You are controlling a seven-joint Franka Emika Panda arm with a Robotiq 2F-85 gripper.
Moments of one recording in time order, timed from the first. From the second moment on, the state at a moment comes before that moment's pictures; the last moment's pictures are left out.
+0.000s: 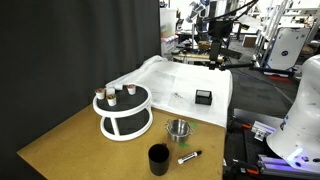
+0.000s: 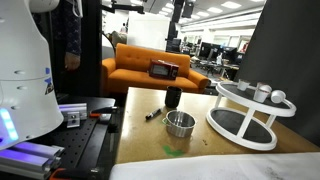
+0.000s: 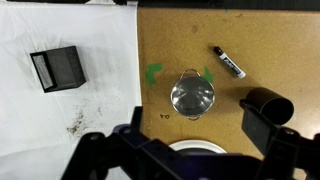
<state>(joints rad) 0.02 -0.62 0.00 -2.51 -0.02 1.89 0.00</state>
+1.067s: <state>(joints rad) 0.08 -0.51 0.02 -2.50 -0.05 1.91 -0.17</state>
